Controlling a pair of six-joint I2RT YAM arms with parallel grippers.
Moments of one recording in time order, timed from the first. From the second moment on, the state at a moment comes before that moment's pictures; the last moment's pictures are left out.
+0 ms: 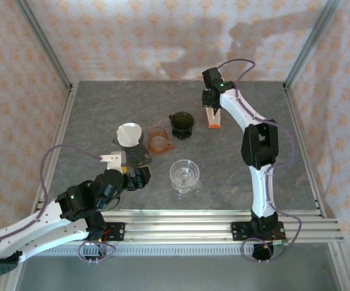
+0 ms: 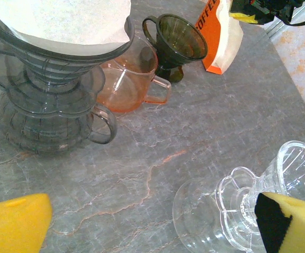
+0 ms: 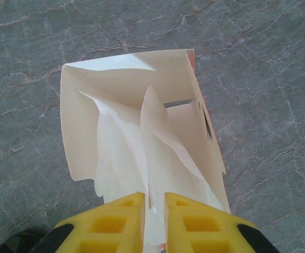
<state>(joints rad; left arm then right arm) -0.97 0.55 0.59 -0.64 -0.47 -0.85 0.34 2.20 2.02 -0.83 0.21 0.42</state>
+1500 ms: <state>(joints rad) -0.95 0.55 0.59 -0.63 -0.46 -0.85 0.38 1.59 1.53 -0.71 0.26 0.41</state>
